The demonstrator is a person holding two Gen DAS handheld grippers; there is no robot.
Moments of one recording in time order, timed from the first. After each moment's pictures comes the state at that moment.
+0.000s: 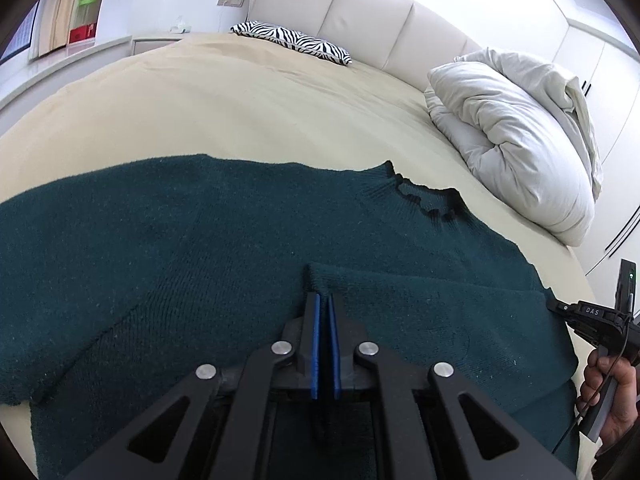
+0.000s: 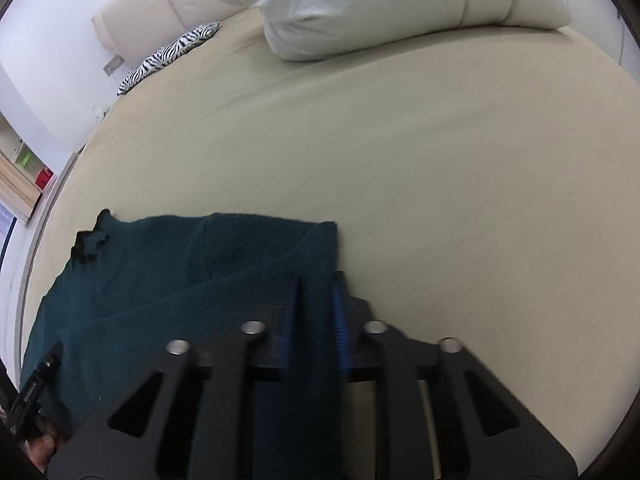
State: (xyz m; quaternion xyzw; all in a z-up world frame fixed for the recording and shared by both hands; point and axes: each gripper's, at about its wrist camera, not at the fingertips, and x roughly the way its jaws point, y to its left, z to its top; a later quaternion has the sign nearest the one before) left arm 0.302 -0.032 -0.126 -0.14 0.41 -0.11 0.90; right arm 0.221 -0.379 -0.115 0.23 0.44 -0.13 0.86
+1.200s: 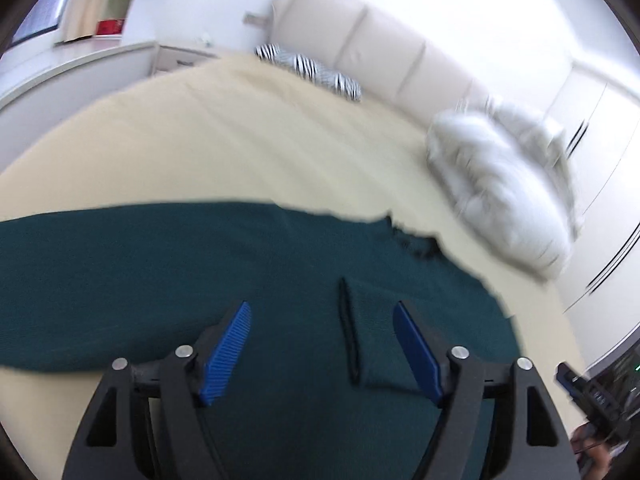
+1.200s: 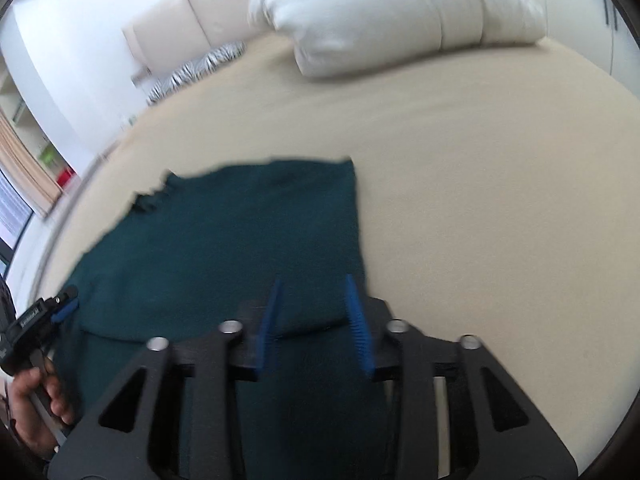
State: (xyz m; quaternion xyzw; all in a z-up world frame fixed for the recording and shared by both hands) left arm 0.233 0.047 -0.060 -0.21 0.36 -0.10 0.90; right arm 0.099 -0.316 -0.066 0.21 0.37 -0.10 0.90
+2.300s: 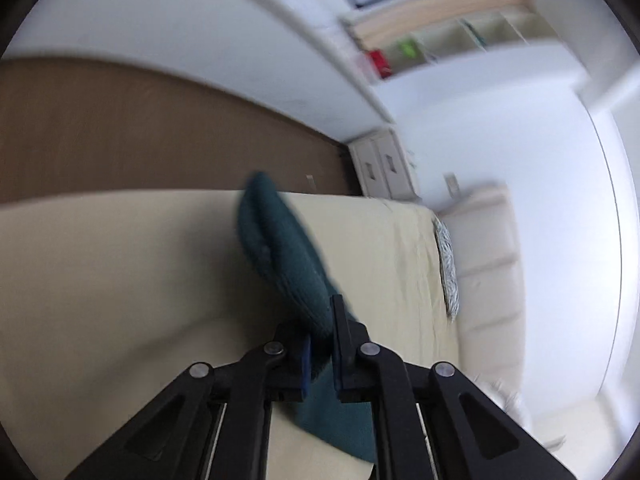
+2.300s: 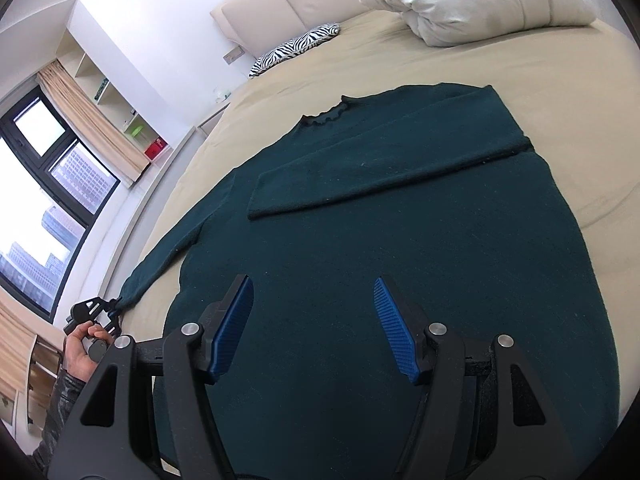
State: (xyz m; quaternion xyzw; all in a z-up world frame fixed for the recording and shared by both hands) left arm 0.121 0.352 -0.096 -0.55 0.21 0.15 0.79; right arm -0.010 -0.166 -0.051 0.26 0.39 0.06 0.88
